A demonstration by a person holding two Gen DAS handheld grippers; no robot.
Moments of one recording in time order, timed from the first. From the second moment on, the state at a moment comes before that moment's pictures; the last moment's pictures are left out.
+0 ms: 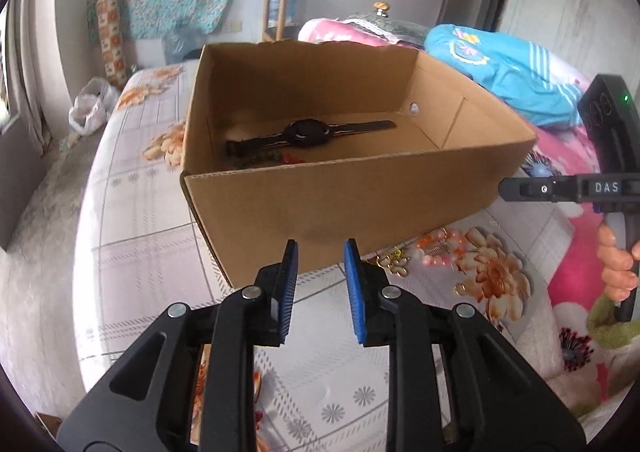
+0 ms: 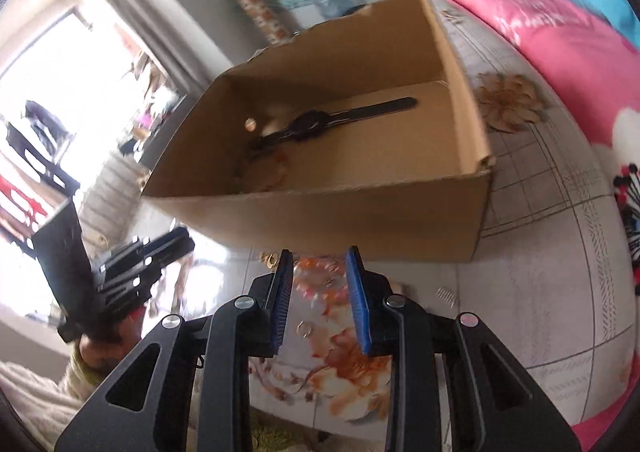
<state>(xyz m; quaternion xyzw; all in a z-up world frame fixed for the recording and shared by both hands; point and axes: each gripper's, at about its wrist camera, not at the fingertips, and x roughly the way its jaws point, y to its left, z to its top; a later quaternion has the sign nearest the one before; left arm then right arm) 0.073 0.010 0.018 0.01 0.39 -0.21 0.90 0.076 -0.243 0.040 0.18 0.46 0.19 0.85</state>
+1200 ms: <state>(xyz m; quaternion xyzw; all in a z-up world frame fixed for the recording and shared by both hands) 0.048 -0.074 -0.023 0.12 0.42 -0.24 0.87 0.031 -0.198 0.002 0.06 0.44 0.16 0.88</state>
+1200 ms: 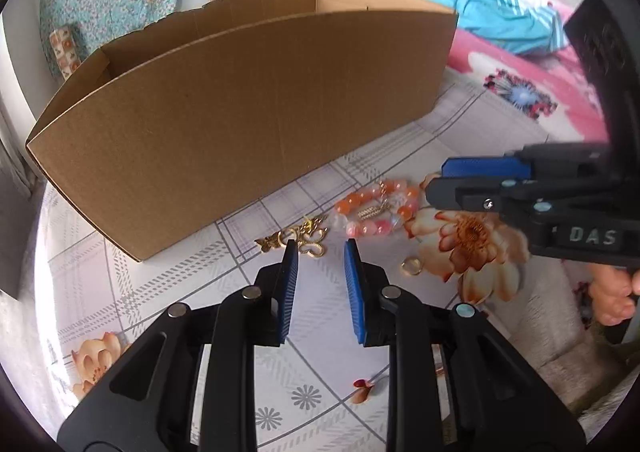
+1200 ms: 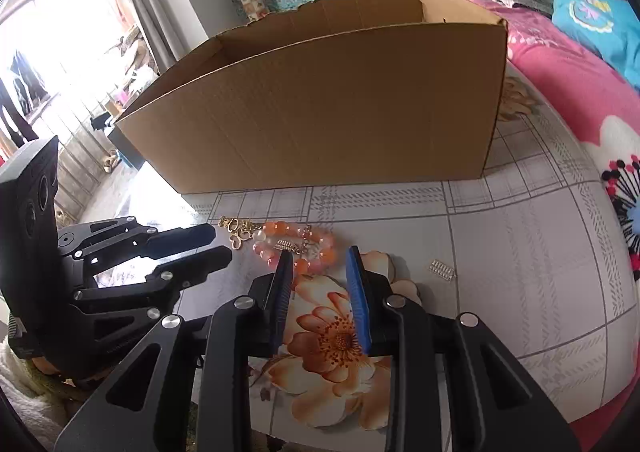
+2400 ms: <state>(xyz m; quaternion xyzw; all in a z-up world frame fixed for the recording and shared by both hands) 0.060 -0.078 -0.030 0.12 0.45 -0.24 0.85 -0.001 -0.203 -0.010 0.08 0.44 0.19 0.88</state>
